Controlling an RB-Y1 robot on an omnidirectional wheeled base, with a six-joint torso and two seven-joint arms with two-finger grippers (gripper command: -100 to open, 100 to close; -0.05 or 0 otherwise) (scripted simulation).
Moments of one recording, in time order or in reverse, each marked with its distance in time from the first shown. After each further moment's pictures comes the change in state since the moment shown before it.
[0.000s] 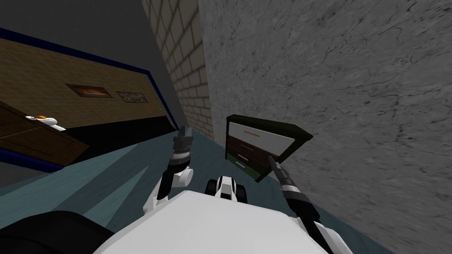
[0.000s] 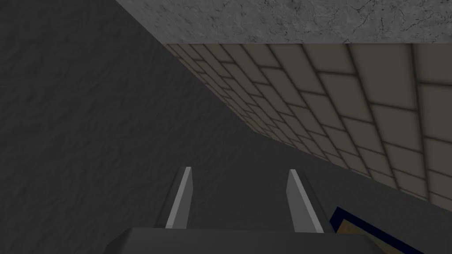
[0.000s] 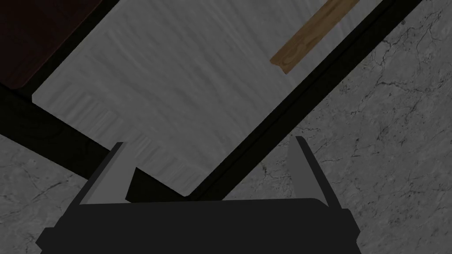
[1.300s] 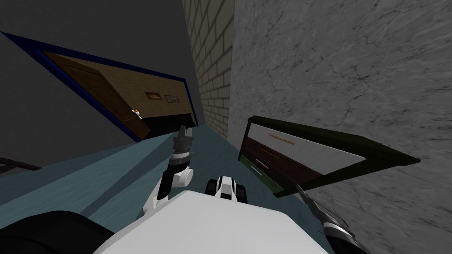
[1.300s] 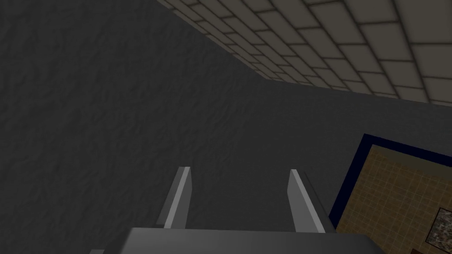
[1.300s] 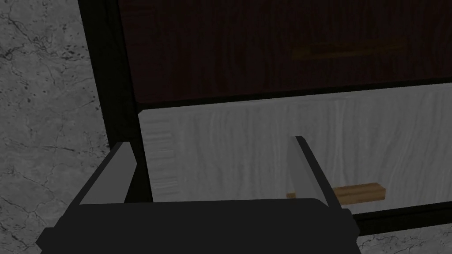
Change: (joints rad) left arm 0.000 0.000 0.000 0.000 0.000 0.000 0.000; right arm 0.146 -0.122 -0.169 0.180 0.286 0.326 0.033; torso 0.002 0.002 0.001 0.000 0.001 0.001
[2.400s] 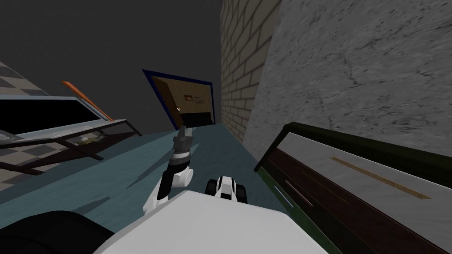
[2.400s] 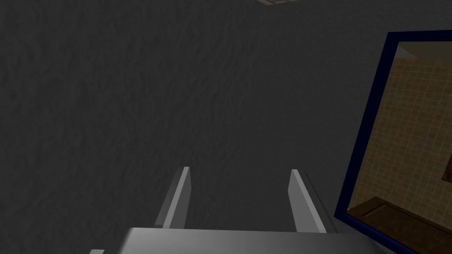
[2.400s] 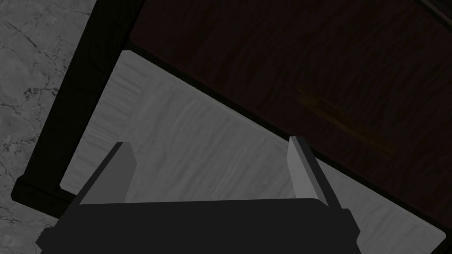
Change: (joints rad) left arm 0.000 0.000 0.000 0.000 0.000 0.000 0.000; right arm 0.088 -0.070 -0.182 0.248 0.276 0.227 0.016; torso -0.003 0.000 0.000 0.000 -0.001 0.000
